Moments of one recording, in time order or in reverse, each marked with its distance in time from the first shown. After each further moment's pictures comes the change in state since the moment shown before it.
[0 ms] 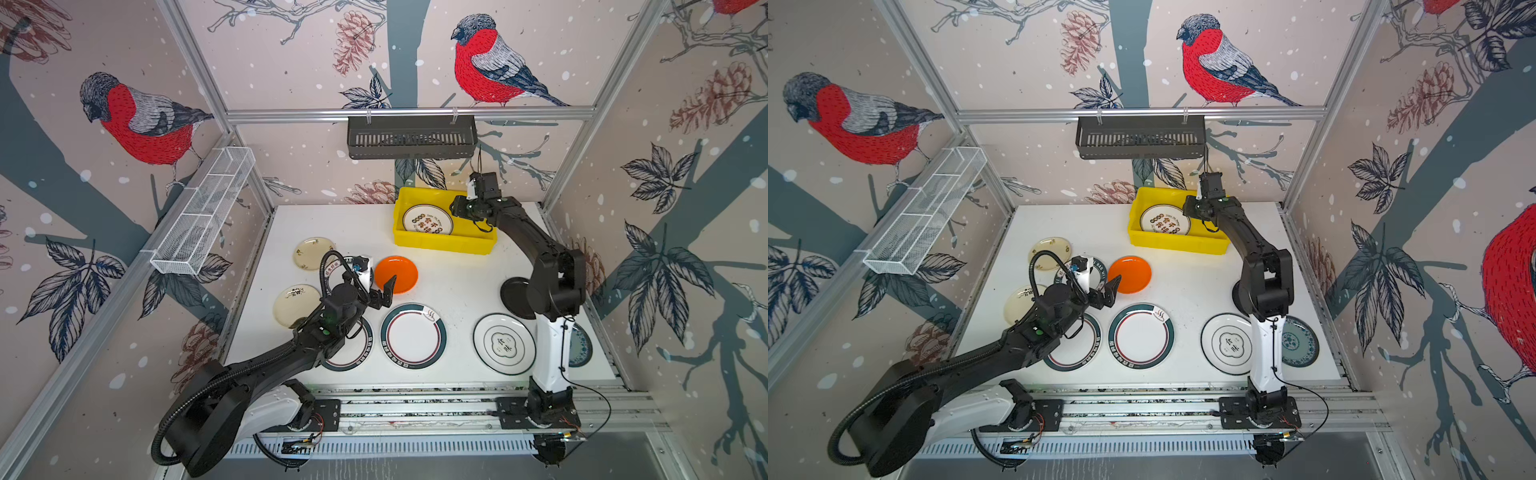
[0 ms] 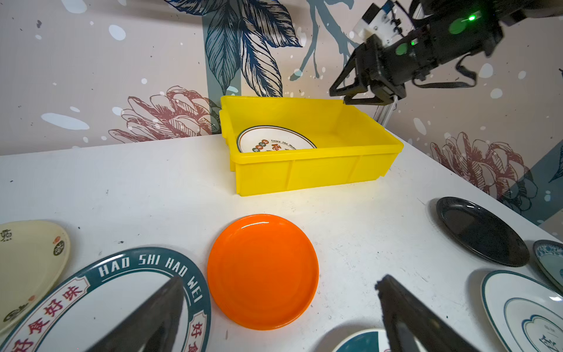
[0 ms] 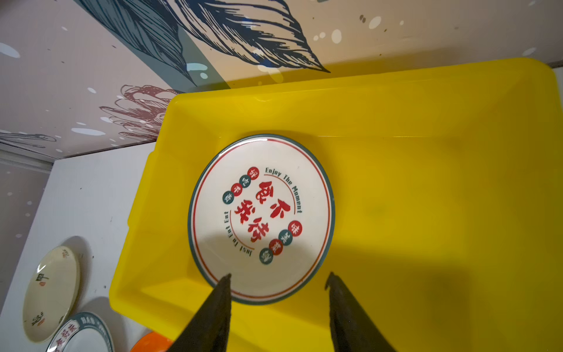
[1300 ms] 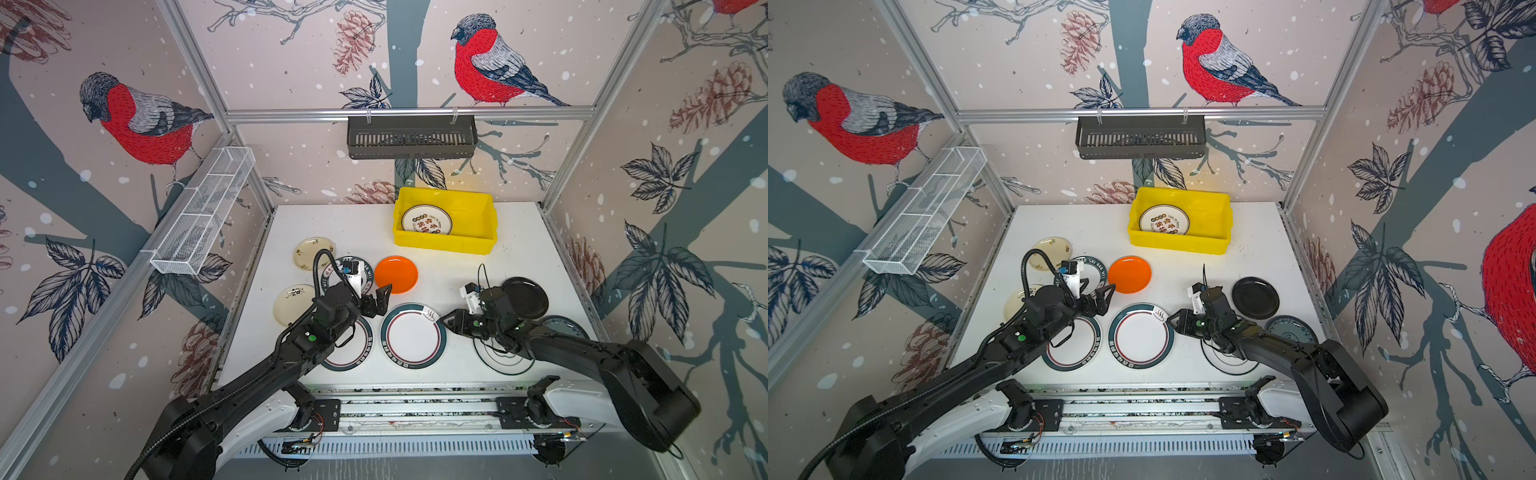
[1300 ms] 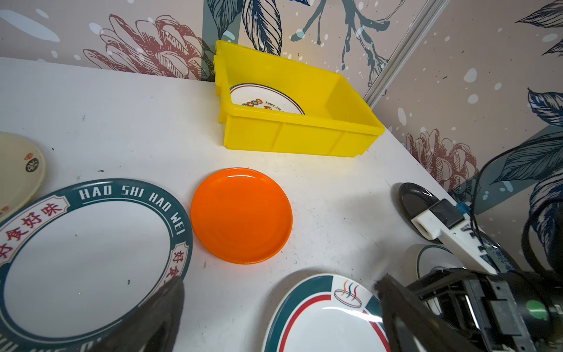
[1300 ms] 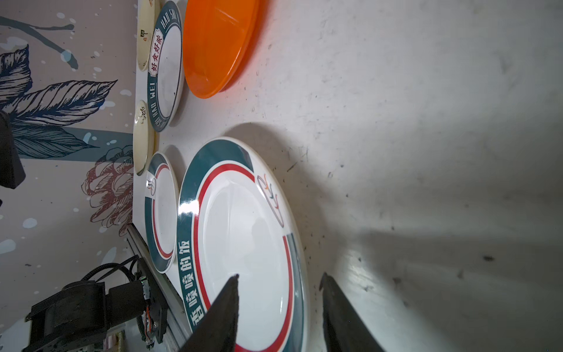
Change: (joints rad) left arm 0.003 -0.230 0.021 -0.391 0.101 -0.222; right arm 0.307 -0.806 -1.500 0.672 -0.303 0.398
